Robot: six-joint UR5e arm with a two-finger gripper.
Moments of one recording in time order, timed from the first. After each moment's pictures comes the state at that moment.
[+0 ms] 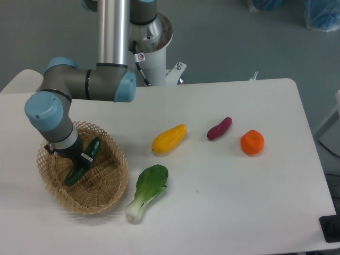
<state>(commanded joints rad) 1.93 -2.00 -1.71 -0.94 1.62 0.45</state>
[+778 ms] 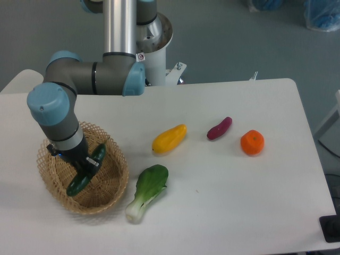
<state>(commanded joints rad) 2.02 -1.97 -1.54 -1.05 1.62 0.52</state>
